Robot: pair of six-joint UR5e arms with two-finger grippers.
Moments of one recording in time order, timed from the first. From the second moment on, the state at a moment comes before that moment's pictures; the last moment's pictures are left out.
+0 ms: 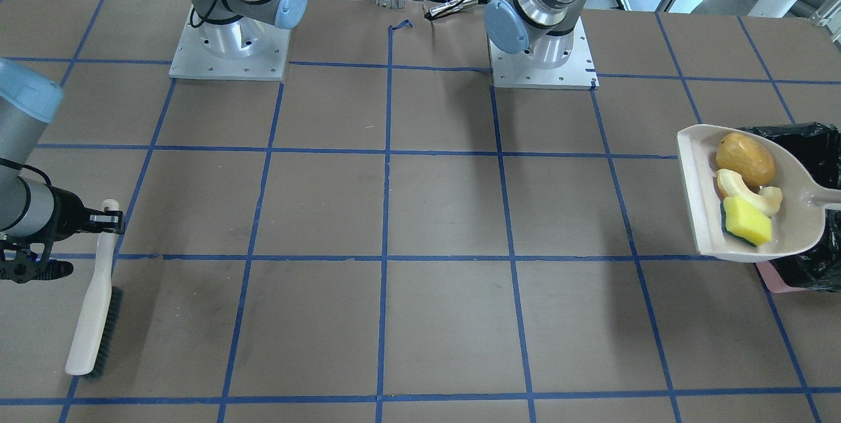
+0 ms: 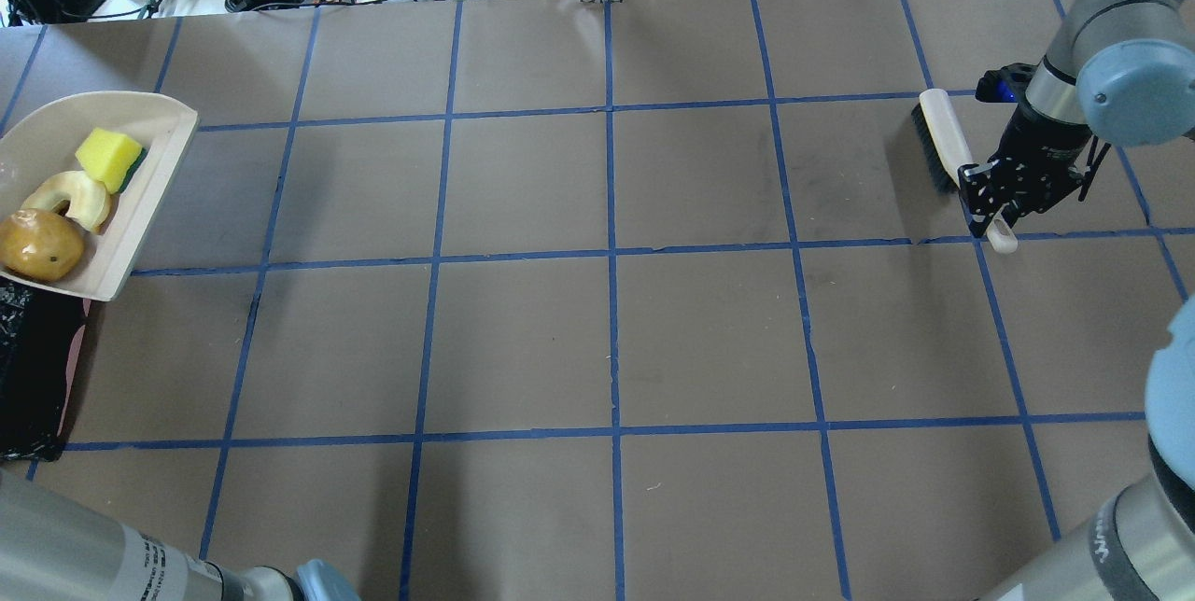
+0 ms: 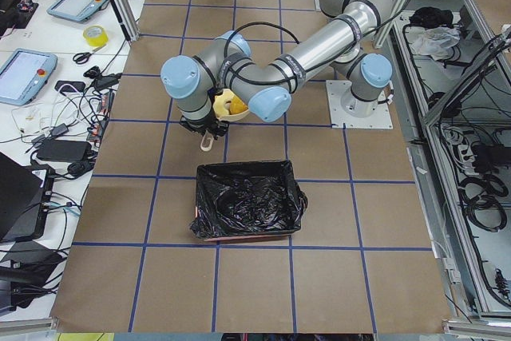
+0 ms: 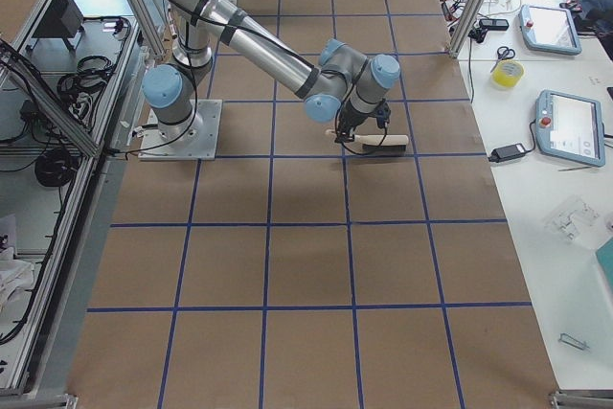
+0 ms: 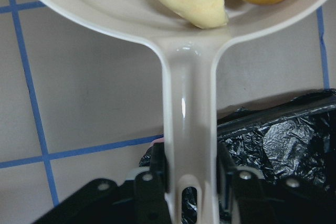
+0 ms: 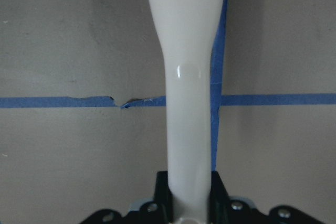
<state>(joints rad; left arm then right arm) -0.79 -2.03 -1.14 -1.69 1.54 2.55 1.18 -1.17 1.70 -1.81 -1.64 -0.36</state>
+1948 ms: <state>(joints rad) -0.60 -2.22 -0.97 -1.29 1.63 3.32 1.26 -1.39 1.56 -1.65 -1.60 -0.21</state>
